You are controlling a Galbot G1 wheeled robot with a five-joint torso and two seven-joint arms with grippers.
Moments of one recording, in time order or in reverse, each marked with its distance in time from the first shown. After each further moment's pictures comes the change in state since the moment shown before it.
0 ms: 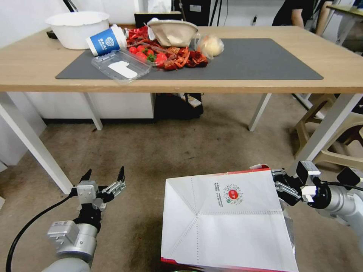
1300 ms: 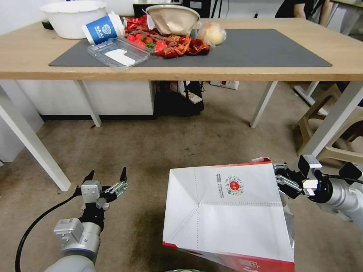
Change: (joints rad) left arm -0.026 -0.015 0.017 0.023 0.010 0.017 -0.003; right arm 0.020 -0.034 -0.011 -0.018 0.037 -0.001 0.031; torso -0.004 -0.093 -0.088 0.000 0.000
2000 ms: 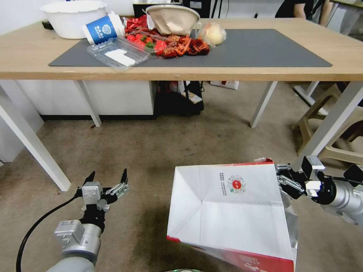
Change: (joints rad) left arm 0.010 0.000 0.006 0.002 0.016 -0.002 0.002; right arm -0.021 -0.002 0.027 -0.007 -0.009 0.013 0.004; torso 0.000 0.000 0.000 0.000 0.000
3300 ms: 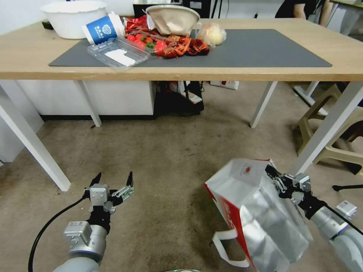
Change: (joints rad) left arm -0.008 0.005 0.036 0.036 0.046 -0.018 0.019; right arm -0.284 0.255 0.099 0.066 -0.636 0.106 0.959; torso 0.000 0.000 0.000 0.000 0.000
